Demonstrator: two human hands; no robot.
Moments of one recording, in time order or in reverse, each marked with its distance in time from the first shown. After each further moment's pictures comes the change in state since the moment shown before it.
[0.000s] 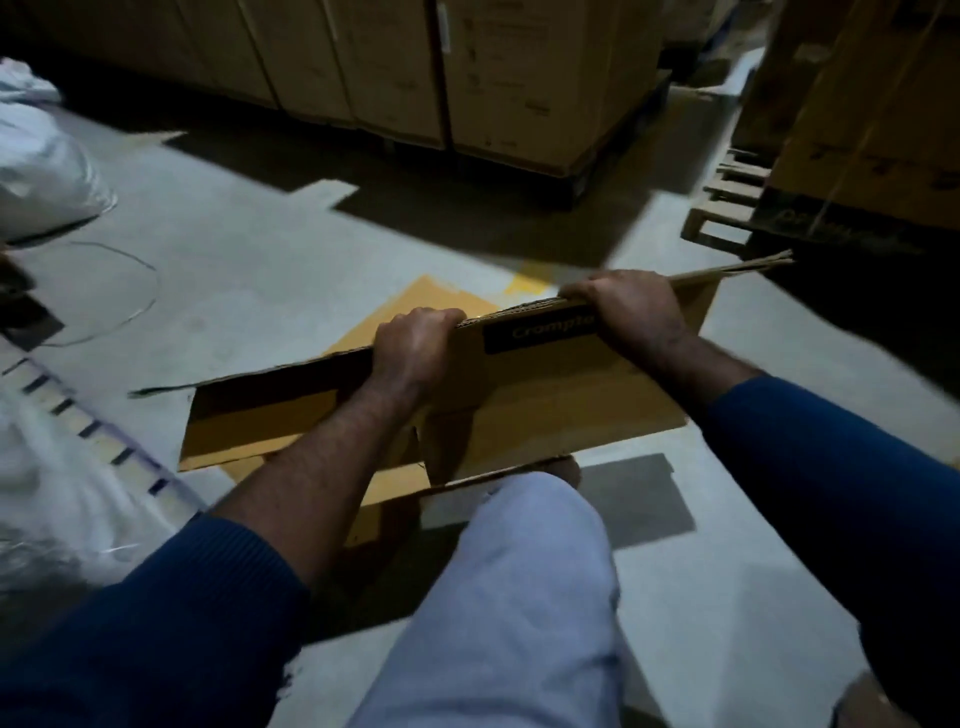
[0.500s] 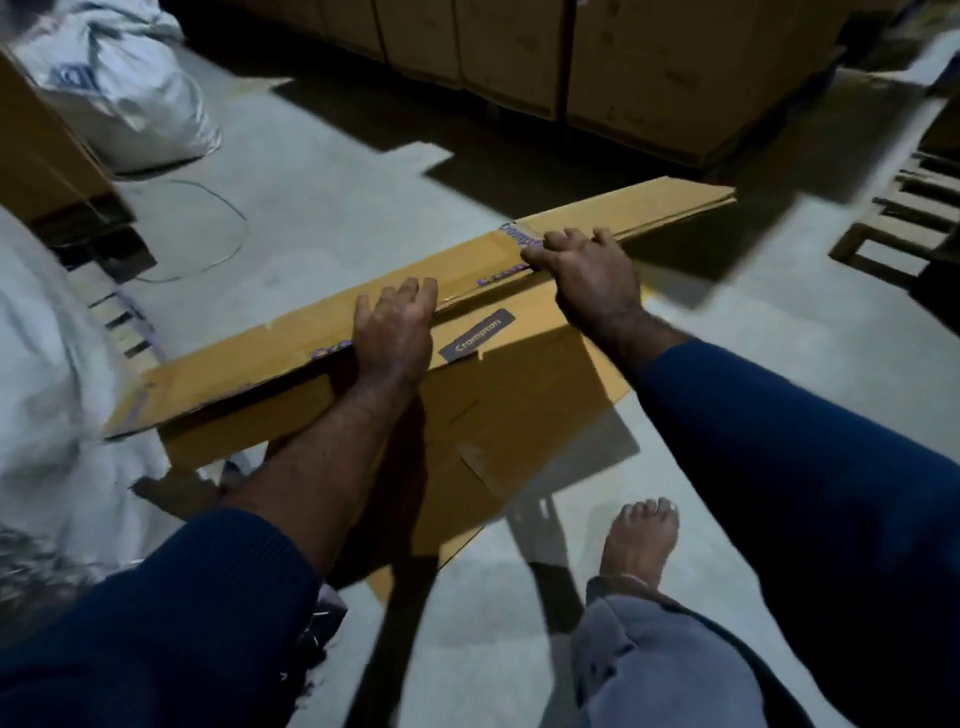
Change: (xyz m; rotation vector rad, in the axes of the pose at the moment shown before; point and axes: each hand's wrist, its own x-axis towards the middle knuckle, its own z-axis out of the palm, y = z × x) left_hand 0.053 -0.161 0.104 0.136 0.304 -0.273; right_hand 0.193 -0.116 0.116 0.050 0.071 -0.194
